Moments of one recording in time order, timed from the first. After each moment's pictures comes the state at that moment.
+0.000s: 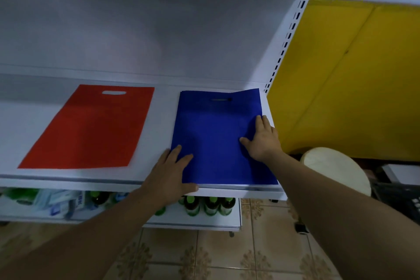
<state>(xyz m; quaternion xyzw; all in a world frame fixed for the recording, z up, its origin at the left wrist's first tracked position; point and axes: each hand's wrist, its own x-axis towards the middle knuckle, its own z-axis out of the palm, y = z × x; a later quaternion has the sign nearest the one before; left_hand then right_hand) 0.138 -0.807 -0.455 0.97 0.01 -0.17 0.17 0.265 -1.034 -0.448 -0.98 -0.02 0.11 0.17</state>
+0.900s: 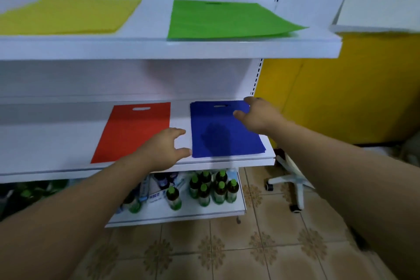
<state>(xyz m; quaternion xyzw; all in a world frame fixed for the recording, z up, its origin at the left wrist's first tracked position) 0.030 -0.755 -0.266 0.96 -0.01 -0.11 0.25 0.113 -0.992 -0.243 -0.98 -0.05 0.05 0.17</state>
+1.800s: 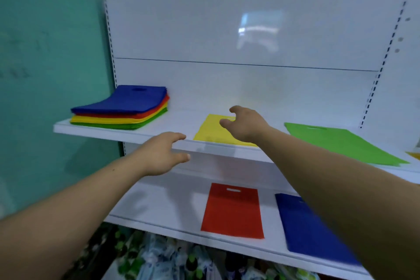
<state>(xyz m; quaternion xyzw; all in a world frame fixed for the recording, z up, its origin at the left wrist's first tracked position) -0.136 -0.490 -0.030 0.97 0.07 0.14 0.21 0.002 -0.671 0.004 -0.94 -0.26 -0.10 0.21</state>
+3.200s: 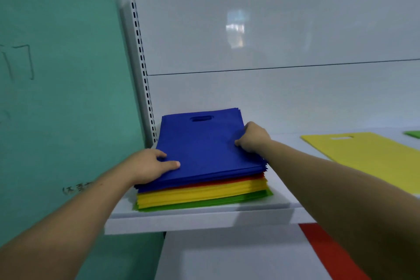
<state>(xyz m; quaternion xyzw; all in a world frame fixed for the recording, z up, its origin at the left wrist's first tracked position) 0.053 0.006 -0.013 0.97 0.10 0.02 0.21 0.168 -0.243 -0.014 -0.95 -0.04 -0.04 0.31</state>
